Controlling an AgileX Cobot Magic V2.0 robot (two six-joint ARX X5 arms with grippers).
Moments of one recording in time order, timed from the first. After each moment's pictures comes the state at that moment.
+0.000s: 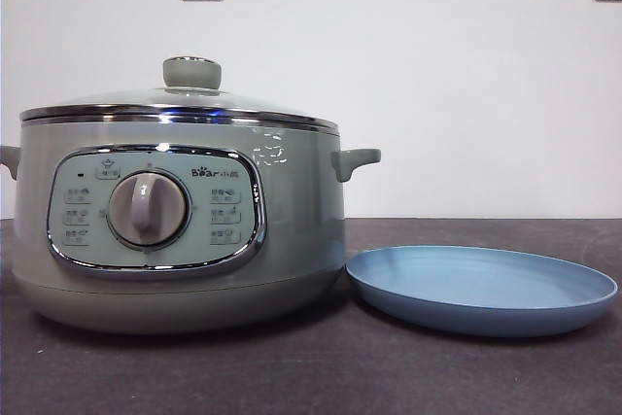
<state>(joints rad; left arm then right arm) 0.02 0.75 0.99 -0.52 0.50 -0.12 0.07 0.77 1.04 -0.66 -0.29 0.04</state>
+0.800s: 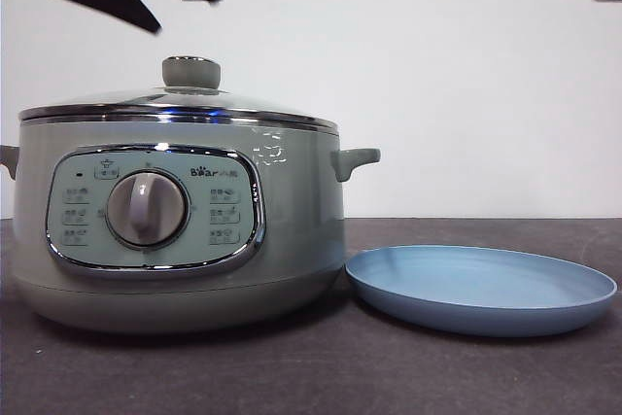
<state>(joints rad) -0.45 1.24 1.15 -0.53 0.17 -0.02 0.09 0.83 1.04 -0.69 -0.29 0.04</state>
